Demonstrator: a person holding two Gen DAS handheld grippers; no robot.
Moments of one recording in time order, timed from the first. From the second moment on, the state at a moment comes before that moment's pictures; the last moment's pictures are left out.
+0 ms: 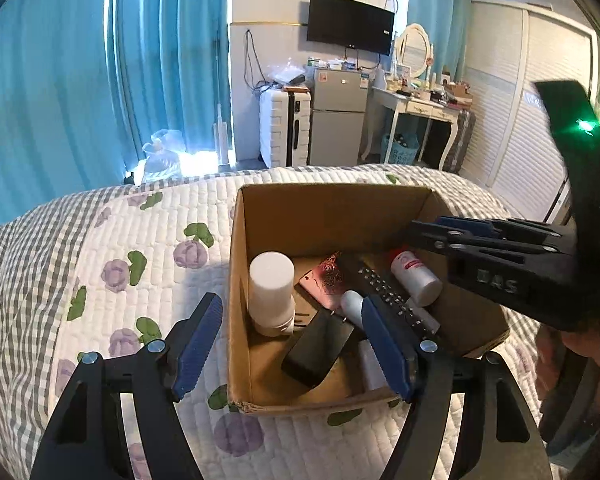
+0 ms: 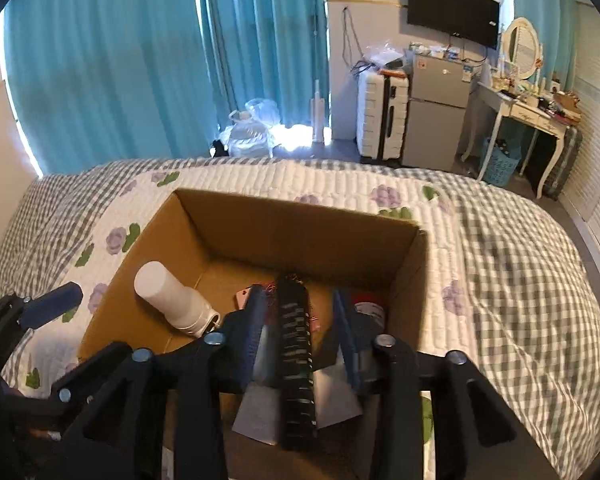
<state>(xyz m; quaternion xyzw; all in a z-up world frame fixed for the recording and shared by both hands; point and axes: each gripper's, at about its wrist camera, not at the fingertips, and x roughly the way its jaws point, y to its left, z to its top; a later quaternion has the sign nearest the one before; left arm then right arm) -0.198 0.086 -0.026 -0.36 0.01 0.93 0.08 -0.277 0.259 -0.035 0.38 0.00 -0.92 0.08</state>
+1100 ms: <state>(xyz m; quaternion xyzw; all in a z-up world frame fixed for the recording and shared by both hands) -0.052 0.092 0.023 -0.17 0.01 0.98 0.04 -0.081 0.270 0.026 0.18 -0.03 -0.98 0.02</state>
